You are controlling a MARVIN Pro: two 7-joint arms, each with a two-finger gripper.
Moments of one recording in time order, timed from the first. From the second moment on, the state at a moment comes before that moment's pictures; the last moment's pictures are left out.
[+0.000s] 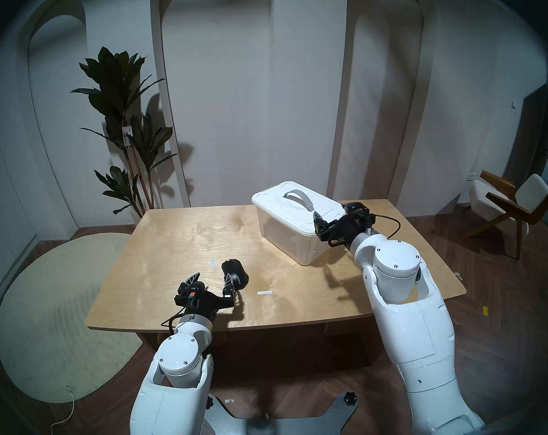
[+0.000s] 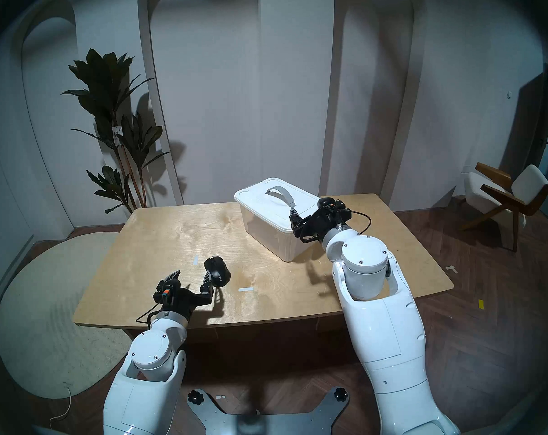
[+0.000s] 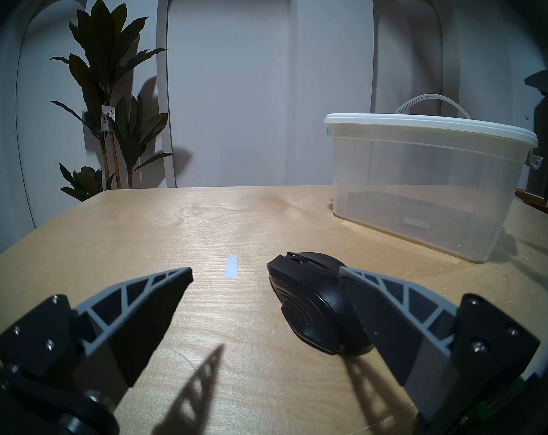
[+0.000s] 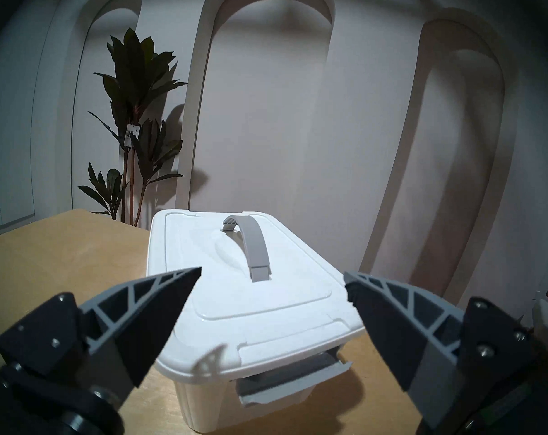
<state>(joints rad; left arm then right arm) 1.87 -1.56 -1.55 -1.73 -0.01 0.01 0.01 -1.46 -1.44 1.48 -1.81 -0.08 0.41 0.22</state>
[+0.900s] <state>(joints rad) 1.87 -1.56 -1.55 -1.72 -0.01 0.01 0.01 -1.20 -1.46 1.50 -1.55 -0.11 0.50 0.30</state>
